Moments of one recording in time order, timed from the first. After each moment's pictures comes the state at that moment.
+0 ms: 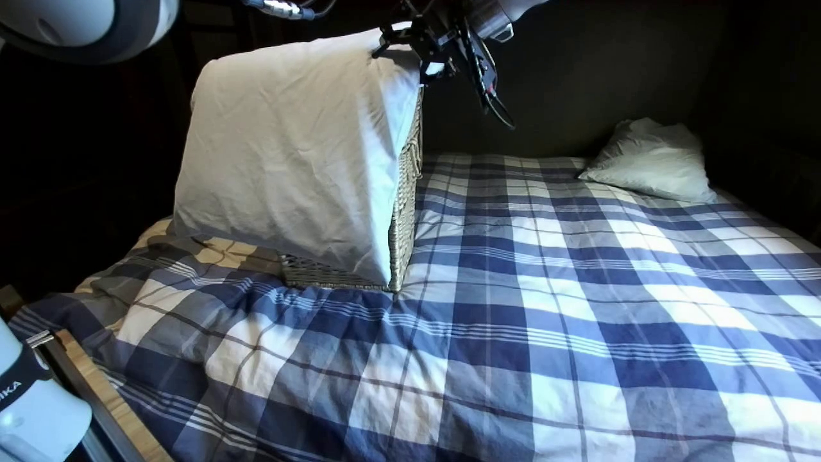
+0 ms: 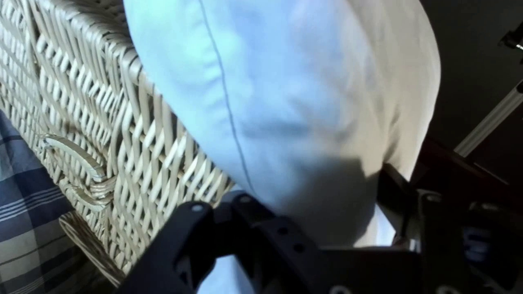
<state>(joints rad) -0.76 0.72 0.24 -0.88 0.79 1.03 -0.91</state>
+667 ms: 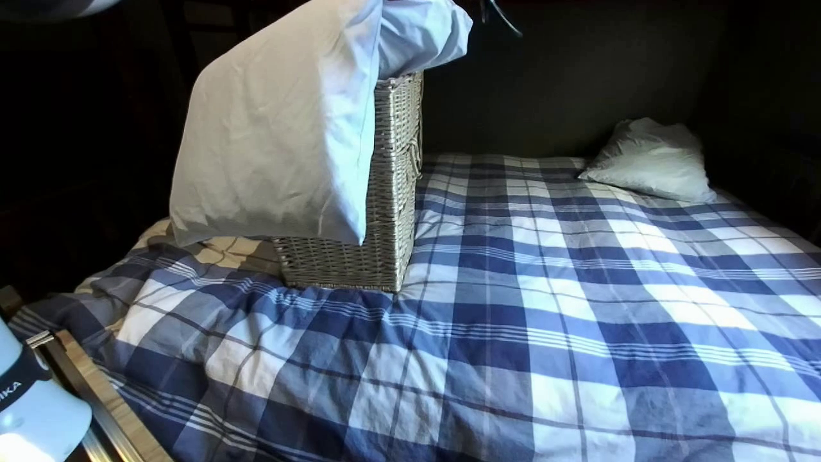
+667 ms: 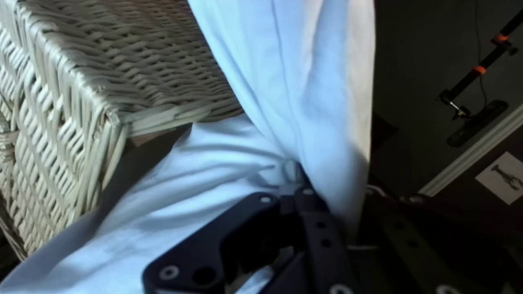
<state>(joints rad) -0.84 0.62 0.30 -0.76 0.80 0.83 -0.95</state>
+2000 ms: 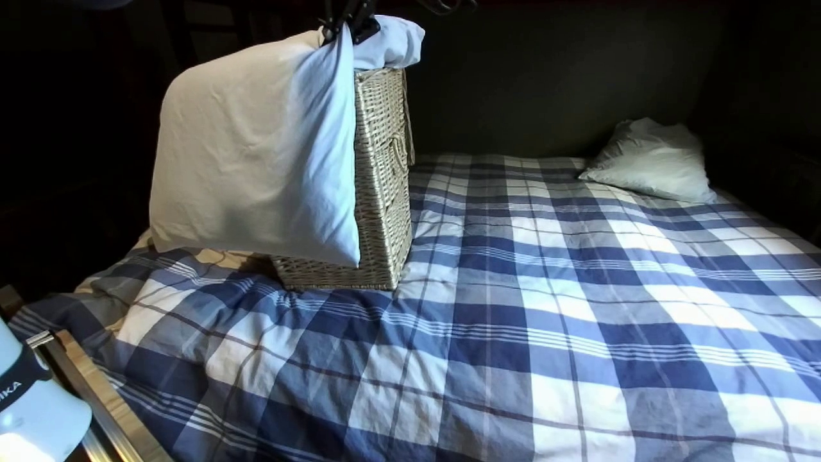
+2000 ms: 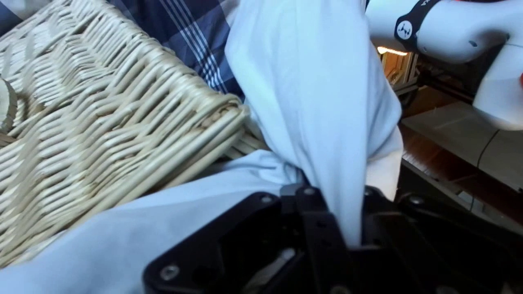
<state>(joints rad) -0.41 0.56 0.24 -0.77 0.11 0.83 -1.53</state>
